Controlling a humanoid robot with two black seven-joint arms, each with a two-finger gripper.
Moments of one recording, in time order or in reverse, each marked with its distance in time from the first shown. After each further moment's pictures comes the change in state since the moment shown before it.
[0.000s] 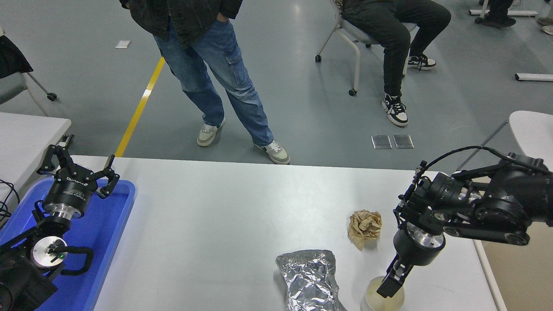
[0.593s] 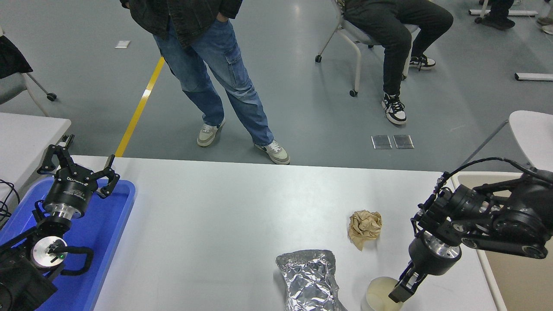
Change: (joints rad) left arm 0.000 0.000 0.000 0.000 0.000 0.000 0.000; right arm -0.064 -0.054 -0.005 -0.030 -0.001 -0.055 0.011
